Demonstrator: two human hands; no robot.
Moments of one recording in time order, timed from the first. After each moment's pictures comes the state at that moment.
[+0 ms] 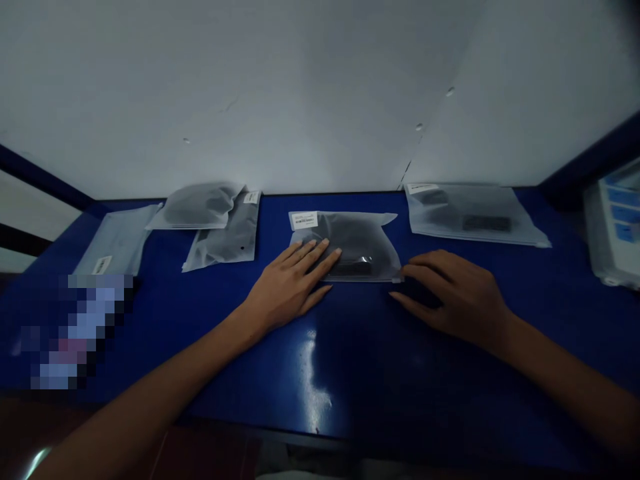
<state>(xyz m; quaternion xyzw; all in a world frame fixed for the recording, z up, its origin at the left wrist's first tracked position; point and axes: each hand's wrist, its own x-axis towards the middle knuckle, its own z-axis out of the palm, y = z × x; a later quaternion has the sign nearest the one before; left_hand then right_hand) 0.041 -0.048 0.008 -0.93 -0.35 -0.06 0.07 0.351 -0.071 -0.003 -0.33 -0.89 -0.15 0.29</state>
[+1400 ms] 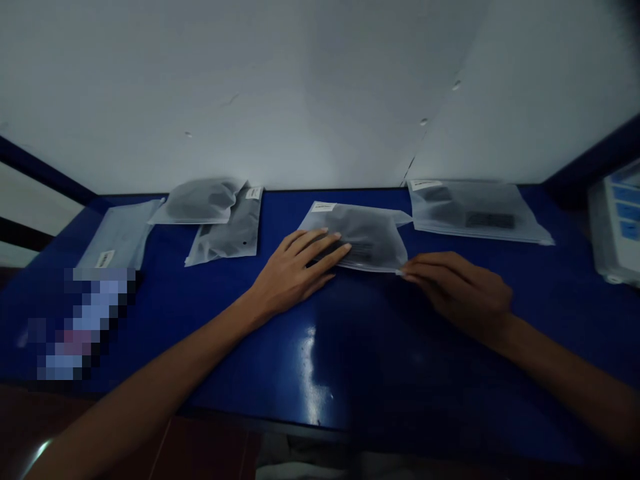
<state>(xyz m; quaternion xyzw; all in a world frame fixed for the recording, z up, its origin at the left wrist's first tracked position) 0.039 -0.032 0.001 -0.93 -0.27 -0.20 0.11 0.346 -0.069 0.000 -0.29 -0.86 -0.16 0.38</state>
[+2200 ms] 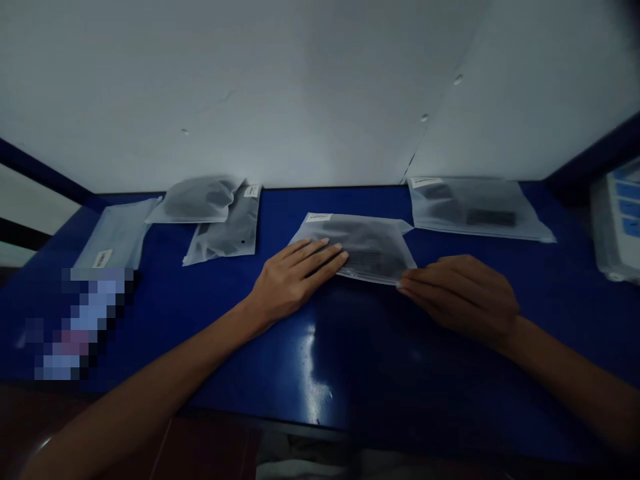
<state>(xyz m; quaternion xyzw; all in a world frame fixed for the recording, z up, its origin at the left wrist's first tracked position) 0.039 -0.045 0.000 -0.92 -0.24 -0.27 0.13 0.346 -0.071 0.007 -0.22 -0.87 -0.21 0.38</state>
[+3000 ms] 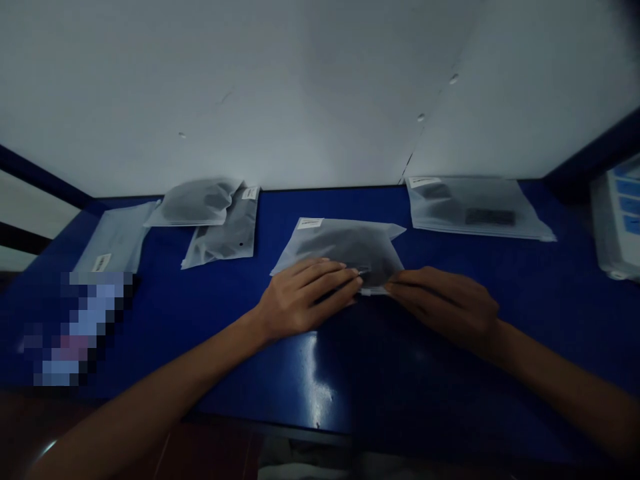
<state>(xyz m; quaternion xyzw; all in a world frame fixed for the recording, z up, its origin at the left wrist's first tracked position) 0.060 -0.057 0.013 -0.91 -0.17 -0.34 0.14 0.337 -0.083 -0.009 -0.28 -0.87 -0.08 0.39</state>
